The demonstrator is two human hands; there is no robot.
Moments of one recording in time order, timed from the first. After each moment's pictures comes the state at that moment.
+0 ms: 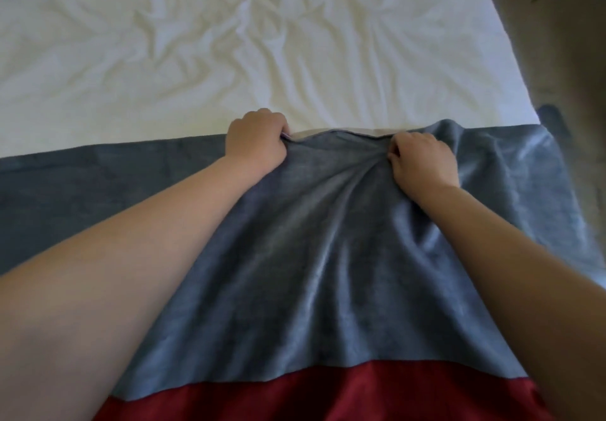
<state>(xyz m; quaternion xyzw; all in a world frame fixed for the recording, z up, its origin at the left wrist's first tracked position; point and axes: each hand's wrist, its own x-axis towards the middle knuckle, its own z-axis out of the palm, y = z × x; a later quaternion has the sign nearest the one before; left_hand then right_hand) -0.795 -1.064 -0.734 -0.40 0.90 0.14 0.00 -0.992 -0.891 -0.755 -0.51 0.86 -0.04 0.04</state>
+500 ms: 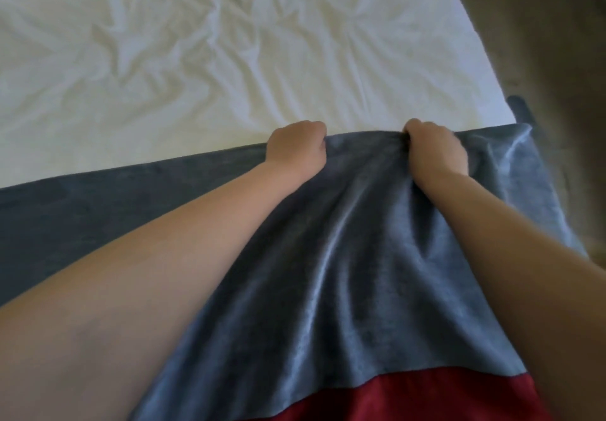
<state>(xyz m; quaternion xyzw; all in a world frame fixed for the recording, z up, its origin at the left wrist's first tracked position) -0.864 -1.043 -0.747 -0.29 0.94 0.16 0.01 -1.024 -0.895 -0.744 -0.40 0.91 0.01 0.06</state>
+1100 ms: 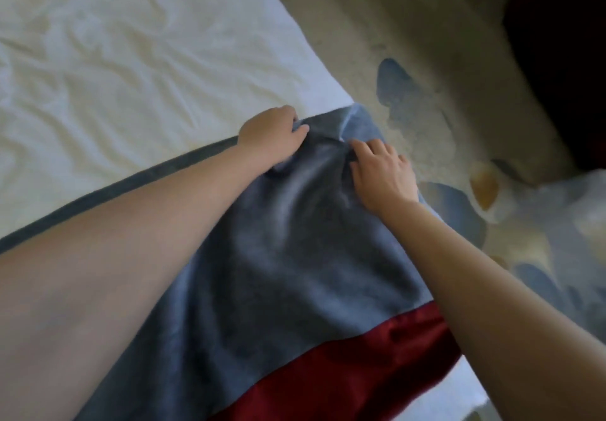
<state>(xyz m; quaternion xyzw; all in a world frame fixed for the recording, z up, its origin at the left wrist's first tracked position) -1.041 -0.928 -0.736 -0.17 0.96 0.21 0.05 -1.077 -0.724 -0.734 -0.29 0.95 -0.03 0.09</state>
